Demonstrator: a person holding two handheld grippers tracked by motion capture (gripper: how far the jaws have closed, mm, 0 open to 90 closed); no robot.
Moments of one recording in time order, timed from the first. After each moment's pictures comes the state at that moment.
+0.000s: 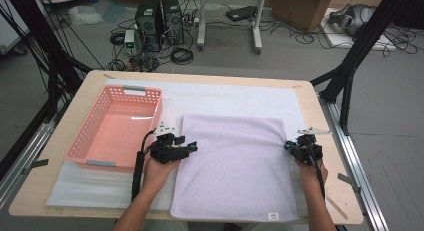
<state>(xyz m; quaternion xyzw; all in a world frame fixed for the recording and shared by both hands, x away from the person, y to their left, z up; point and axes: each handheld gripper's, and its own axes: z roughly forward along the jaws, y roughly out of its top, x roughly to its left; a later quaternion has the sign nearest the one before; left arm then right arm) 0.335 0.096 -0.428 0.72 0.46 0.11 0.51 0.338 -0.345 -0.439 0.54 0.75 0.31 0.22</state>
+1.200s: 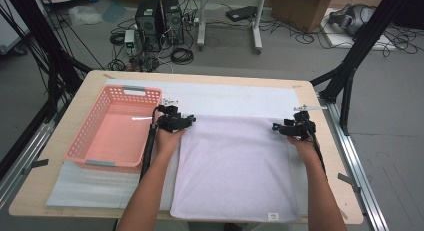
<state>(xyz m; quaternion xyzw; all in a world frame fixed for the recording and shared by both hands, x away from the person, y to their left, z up) 0.433 0.086 -0.452 0.70 0.54 0.18 0.43 0.422 -0.352 -0.438 0.51 0.76 0.38 0.15</state>
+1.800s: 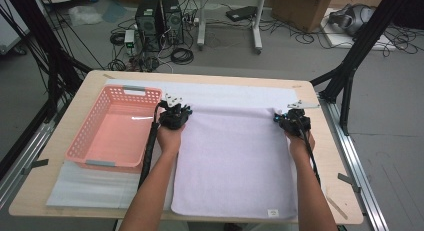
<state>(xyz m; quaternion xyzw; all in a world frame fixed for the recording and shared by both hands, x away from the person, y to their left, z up) 0.423 0.080 -0.426 0.67 0.50 0.26 0.48 0.415 -0.328 -0.415 0.46 0.75 0.39 0.27</state>
